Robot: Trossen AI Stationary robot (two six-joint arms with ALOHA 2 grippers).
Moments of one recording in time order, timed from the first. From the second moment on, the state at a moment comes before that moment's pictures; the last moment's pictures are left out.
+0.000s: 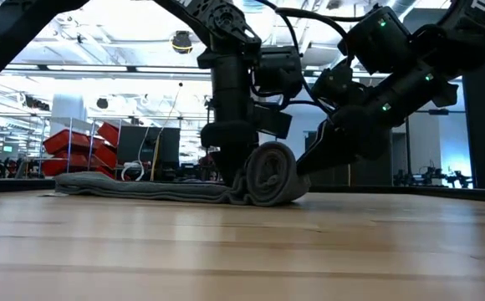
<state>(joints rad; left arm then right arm) 0.08 2.21 1.64 -0.88 -0.04 0.16 0.09 1.65 0.56 0.46 0.29 0.03</state>
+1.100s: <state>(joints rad) 0.06 2.21 1.65 -0.97 -0.07 0.14 0.06 1.67 0.61 0.54 0.20 0.00</state>
